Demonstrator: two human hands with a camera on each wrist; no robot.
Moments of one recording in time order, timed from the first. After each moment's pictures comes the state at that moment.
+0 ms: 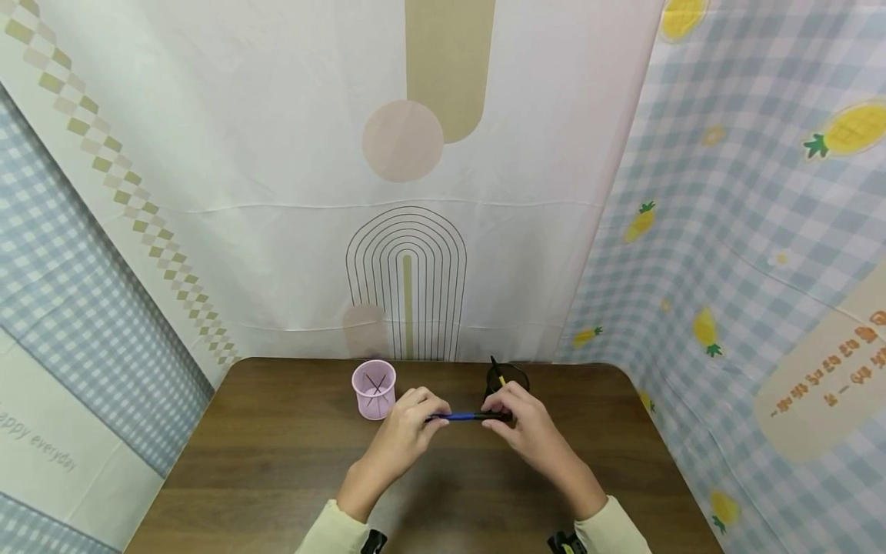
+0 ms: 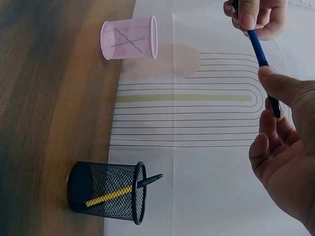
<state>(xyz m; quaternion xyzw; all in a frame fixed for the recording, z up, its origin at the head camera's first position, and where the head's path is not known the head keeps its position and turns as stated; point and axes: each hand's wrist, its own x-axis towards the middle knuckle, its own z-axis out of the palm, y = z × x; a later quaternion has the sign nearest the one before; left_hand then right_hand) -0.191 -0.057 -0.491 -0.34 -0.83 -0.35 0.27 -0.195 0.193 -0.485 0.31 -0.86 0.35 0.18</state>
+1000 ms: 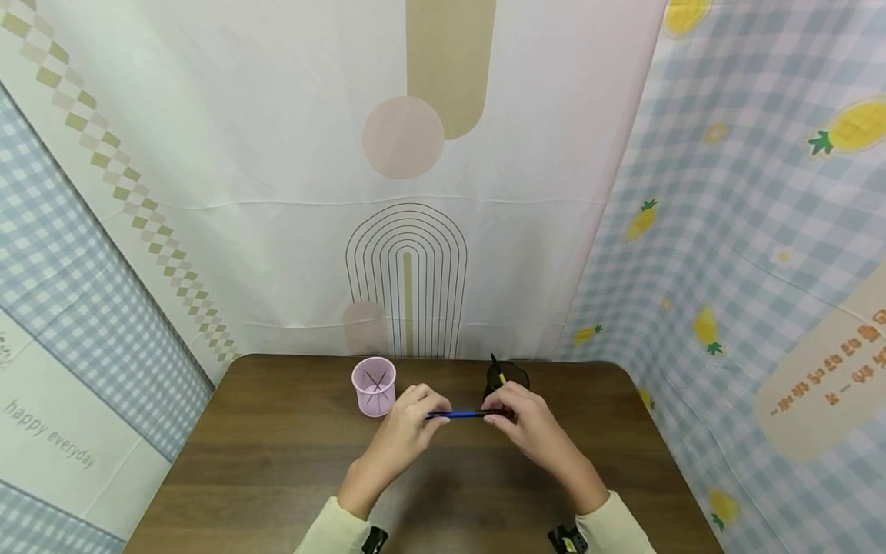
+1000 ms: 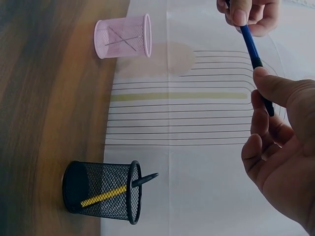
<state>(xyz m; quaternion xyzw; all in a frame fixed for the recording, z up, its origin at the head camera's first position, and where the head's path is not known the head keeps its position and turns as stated) -0.191 -0.055 -0.491 -0.33 -0.83 -0.36 0.27 -0.196 0.196 -0.479 0.31 -0.87 0.36 0.13</state>
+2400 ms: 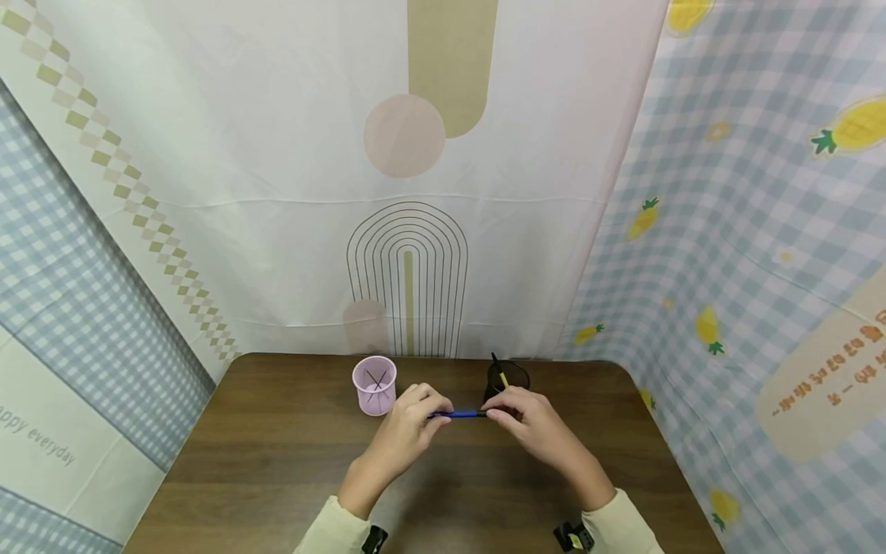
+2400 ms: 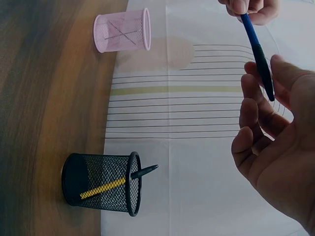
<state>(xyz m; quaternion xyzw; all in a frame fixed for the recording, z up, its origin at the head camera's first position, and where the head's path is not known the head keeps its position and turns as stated) -0.190 -0.055 -0.488 -0.34 -0.82 -0.36 0.27 -0.201 0.205 -0.478 0.29 -0.88 0.38 0.06</state>
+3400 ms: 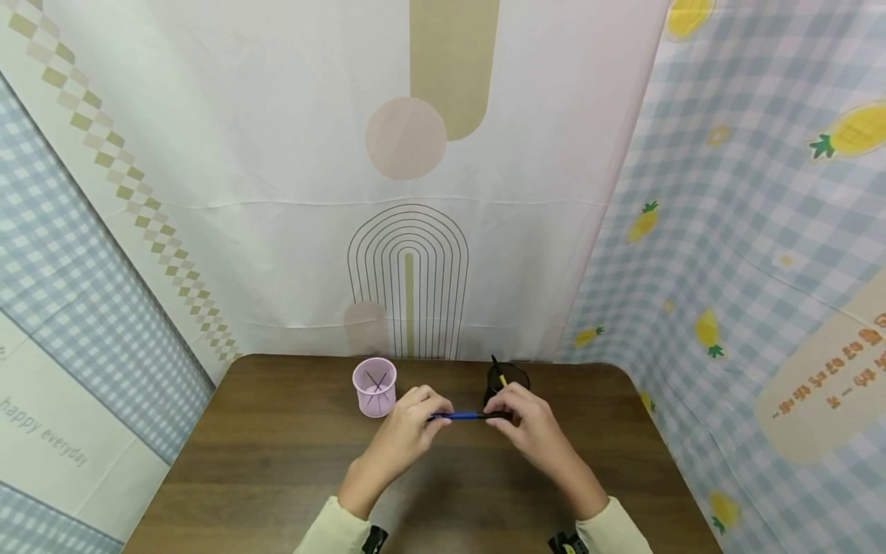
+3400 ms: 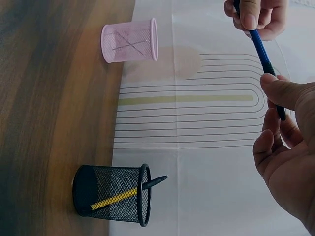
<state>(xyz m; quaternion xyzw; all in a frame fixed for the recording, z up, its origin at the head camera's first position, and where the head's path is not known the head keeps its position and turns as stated) -0.190 -0.055 -0.487 -0.34 -0.83 -0.35 0.26 -0.194 0.197 -0.485 0.31 -0.85 0.40 0.17</state>
